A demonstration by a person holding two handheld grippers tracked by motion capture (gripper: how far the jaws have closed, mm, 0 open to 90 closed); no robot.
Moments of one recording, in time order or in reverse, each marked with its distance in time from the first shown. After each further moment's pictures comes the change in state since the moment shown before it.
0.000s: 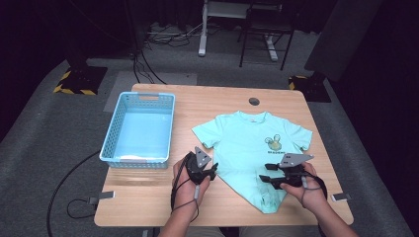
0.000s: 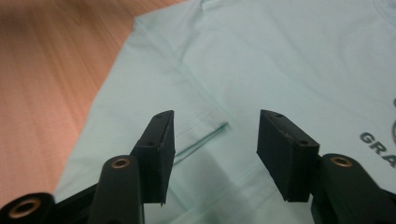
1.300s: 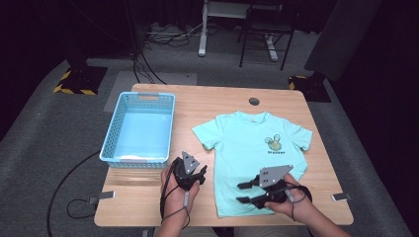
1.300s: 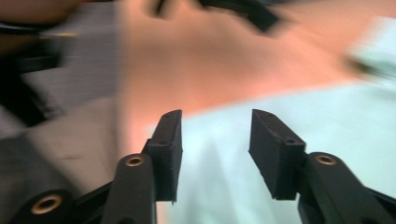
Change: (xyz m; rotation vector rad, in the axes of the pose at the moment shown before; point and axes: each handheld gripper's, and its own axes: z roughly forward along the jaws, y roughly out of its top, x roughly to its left) left arm 0.006 -0.015 -0.028 -0.008 0.074 -0.026; right arm 0.077 0.046 0.007 -0.054 0.317 -0.212
